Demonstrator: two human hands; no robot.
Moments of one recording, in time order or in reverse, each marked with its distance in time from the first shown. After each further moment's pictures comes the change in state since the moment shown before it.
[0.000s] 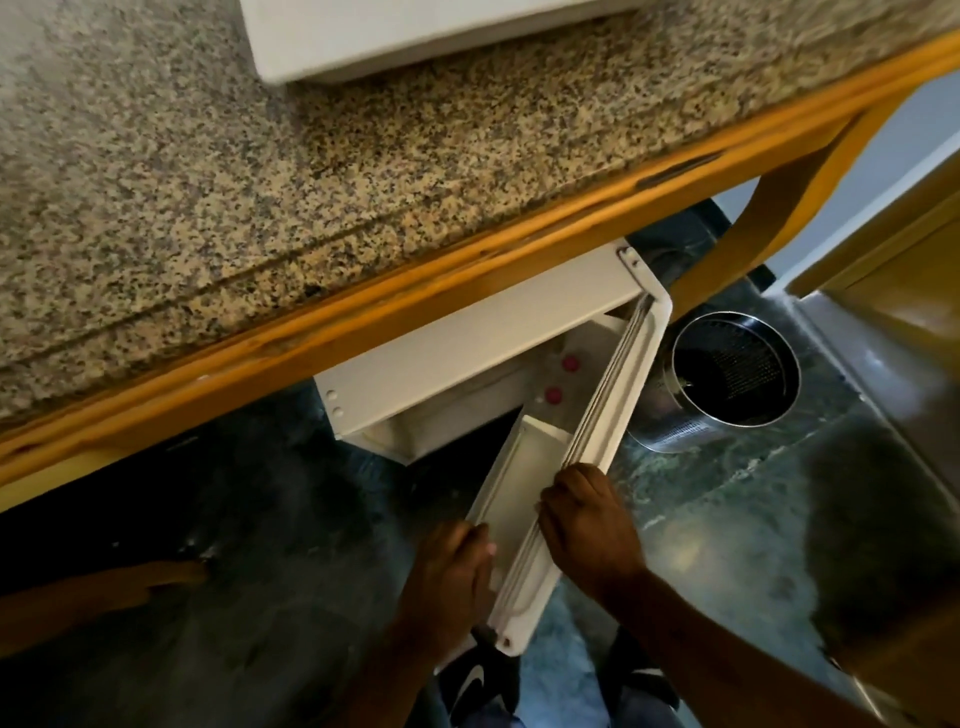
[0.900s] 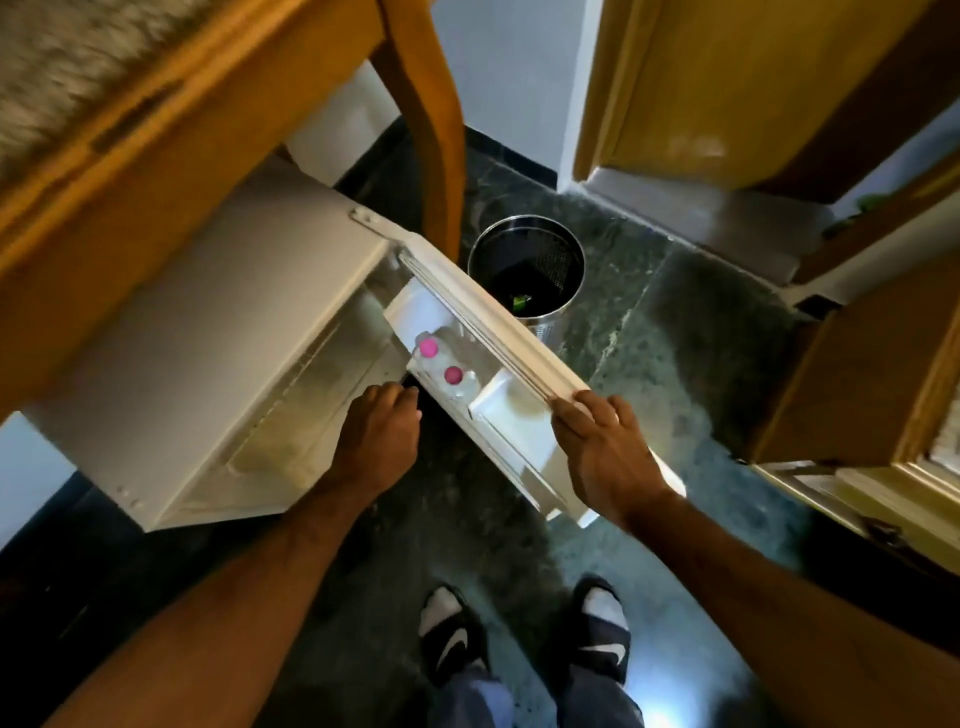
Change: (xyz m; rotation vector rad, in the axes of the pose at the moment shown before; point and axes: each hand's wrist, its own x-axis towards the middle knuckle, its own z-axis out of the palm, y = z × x) left_hand 0.150 0.096 0.030 0.455 -0.178 0.439; right_hand -0.143 0.119 -0.048 -0.385 0.056 0.303
